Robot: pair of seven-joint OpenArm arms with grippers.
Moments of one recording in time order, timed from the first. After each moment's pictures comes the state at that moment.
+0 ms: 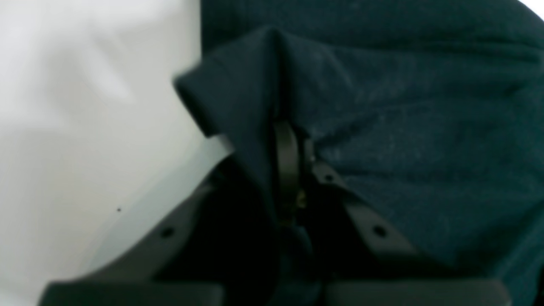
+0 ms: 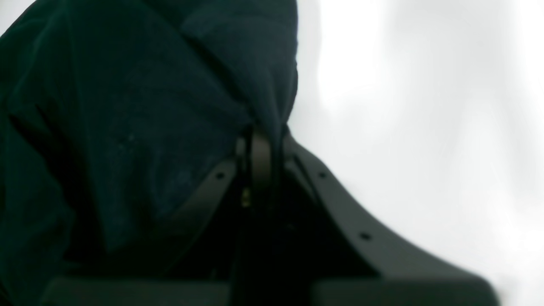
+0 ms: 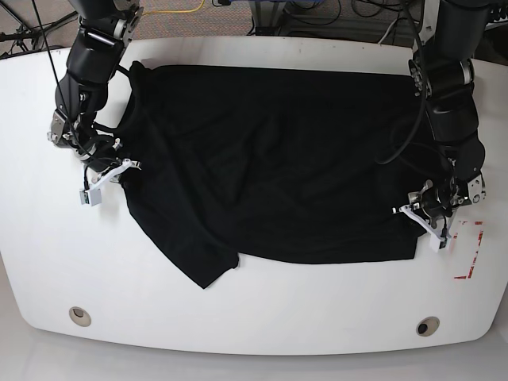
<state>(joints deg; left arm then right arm) -29.5 -17.8 -18.0 43.3 -14.3 -27.7 41.5 10.3 14.6 26.5 59.6 28.7 37.1 -43.6</state>
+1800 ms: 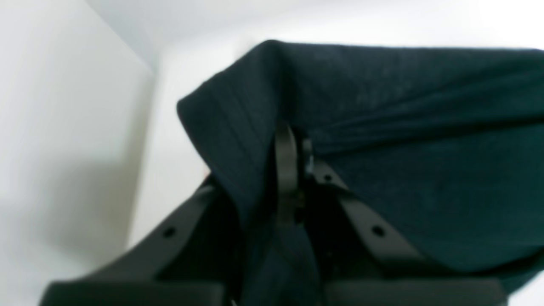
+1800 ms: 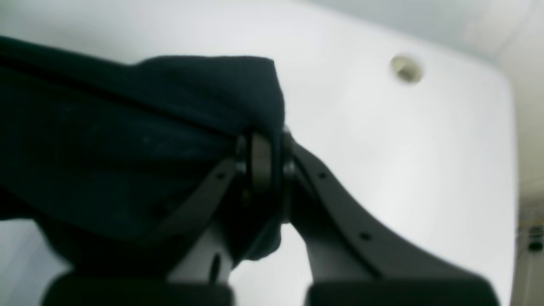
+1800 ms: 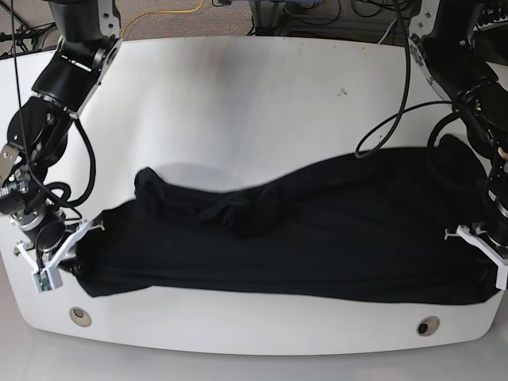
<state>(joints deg) -22.1 -18.1 -27.5 110.2 -16.2 -28.3 65.3 22.3 21.1 24.3 96.3 27.5 37.0 -64.6</state>
